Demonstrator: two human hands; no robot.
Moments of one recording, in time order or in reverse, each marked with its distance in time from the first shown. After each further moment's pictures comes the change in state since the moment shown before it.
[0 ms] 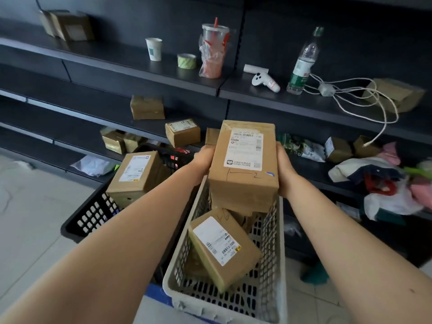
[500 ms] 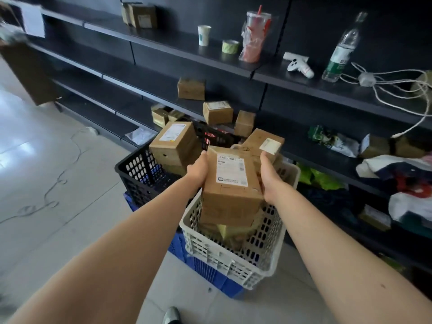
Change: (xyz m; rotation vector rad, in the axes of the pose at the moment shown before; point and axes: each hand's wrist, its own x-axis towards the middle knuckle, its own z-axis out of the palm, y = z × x) left_hand -0.125 -0.111 0.006 -0.162 0.403 -0.224; right_hand -0.104 0.085 0.011 -0.195 -0.149 0.229
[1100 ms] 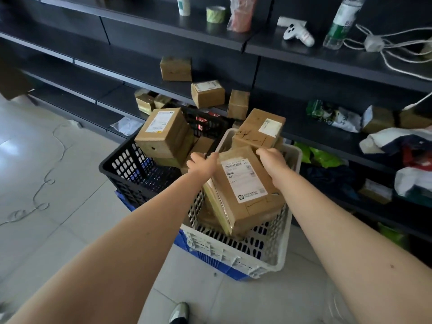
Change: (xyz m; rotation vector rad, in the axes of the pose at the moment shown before) left_hand 0.032 0.000 0.030 0.350 0.110 0.062; right_hand 0.044 -0.006 -0.011 -0.327 0.203 -0.221
